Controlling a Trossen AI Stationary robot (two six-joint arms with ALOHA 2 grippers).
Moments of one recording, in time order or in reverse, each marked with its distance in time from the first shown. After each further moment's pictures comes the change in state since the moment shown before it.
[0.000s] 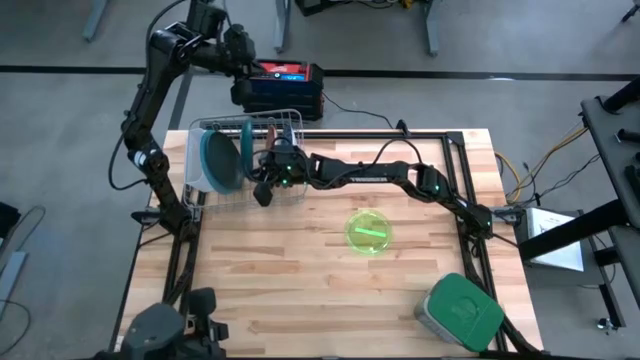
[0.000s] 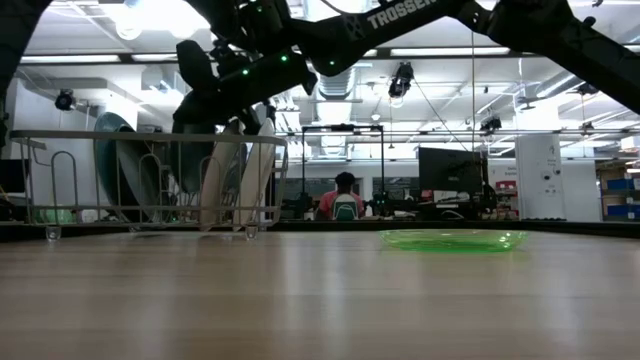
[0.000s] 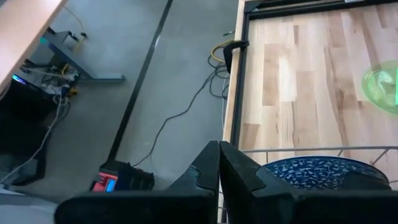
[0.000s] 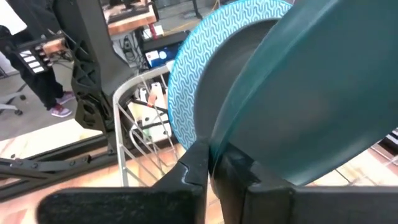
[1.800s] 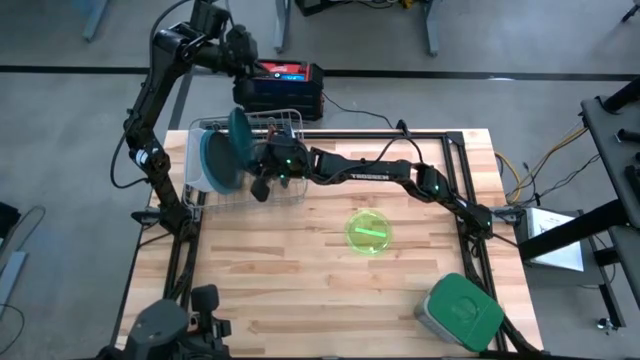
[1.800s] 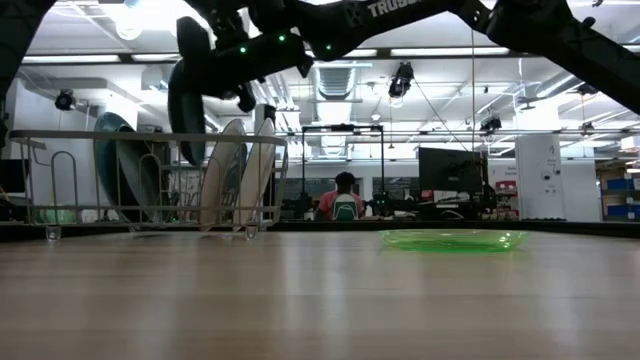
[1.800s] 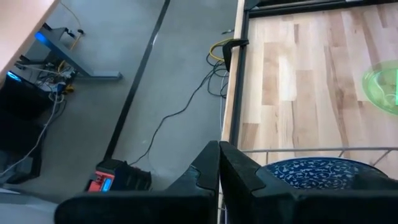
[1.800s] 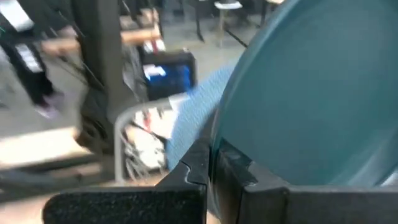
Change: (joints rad) left arm 0.000 0.016 -0.005 0.007 0.001 -0.007; right arm -0.003 0.000 0.108 -0.039 0.018 -0.160
